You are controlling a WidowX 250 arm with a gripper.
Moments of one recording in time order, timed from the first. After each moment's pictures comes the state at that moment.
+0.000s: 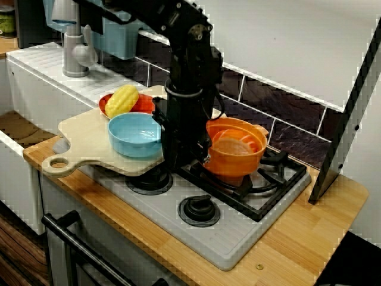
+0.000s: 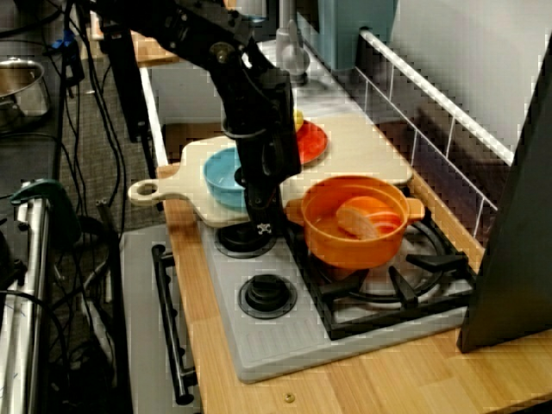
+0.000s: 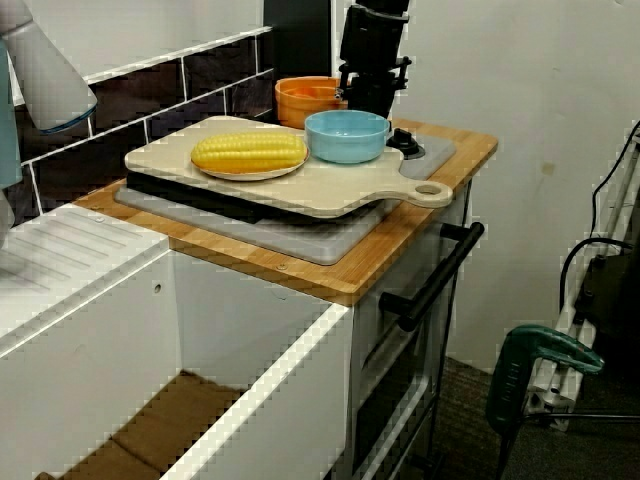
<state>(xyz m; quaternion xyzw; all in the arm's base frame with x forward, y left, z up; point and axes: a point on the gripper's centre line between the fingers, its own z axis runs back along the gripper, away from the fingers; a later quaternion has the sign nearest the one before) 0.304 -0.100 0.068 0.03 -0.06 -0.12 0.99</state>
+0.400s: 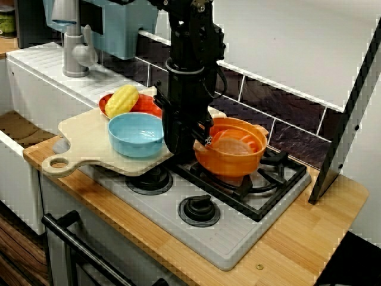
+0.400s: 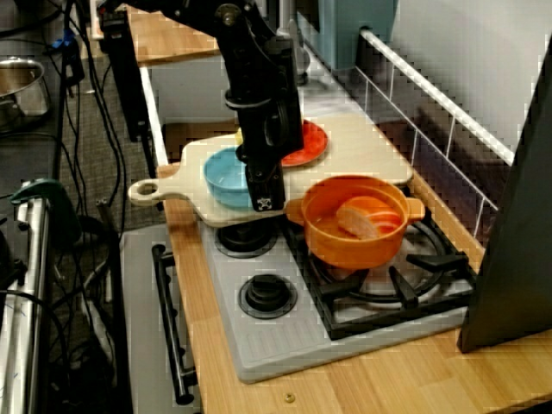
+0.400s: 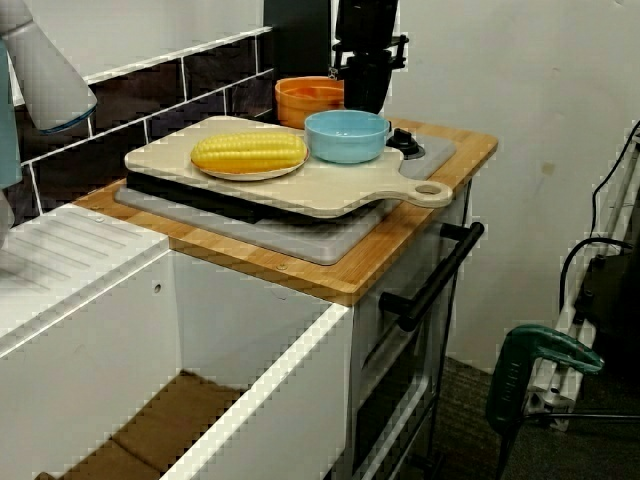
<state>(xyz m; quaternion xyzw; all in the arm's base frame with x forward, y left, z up) 0.307 -0.096 0.087 0.02 -0.06 -0.13 0.99</state>
